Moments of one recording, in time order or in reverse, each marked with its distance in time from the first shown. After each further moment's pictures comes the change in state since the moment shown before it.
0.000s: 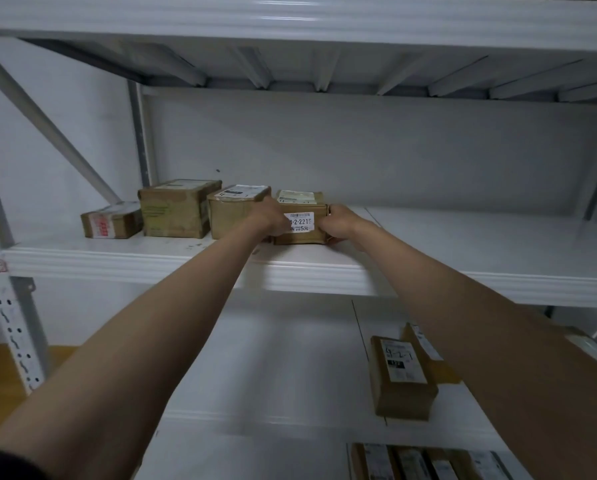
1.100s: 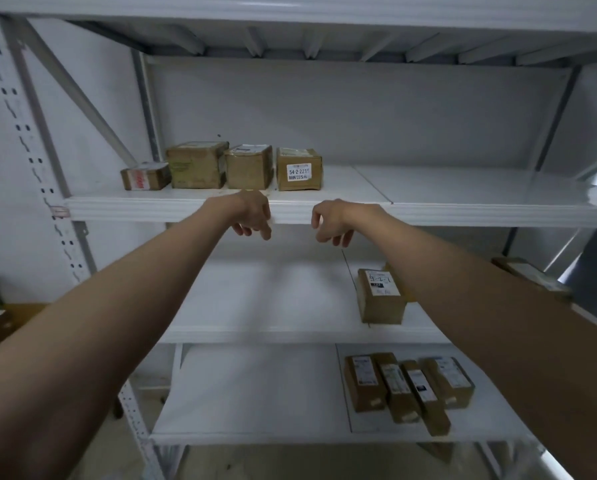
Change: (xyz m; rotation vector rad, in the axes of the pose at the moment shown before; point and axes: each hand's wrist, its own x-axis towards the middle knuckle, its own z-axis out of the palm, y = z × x) left_hand -0.148 -0.051 -0.039 0.075 -0.406 0.060; right_hand -0.211 -0.035 0.012 -0.511 -0.267 0.035
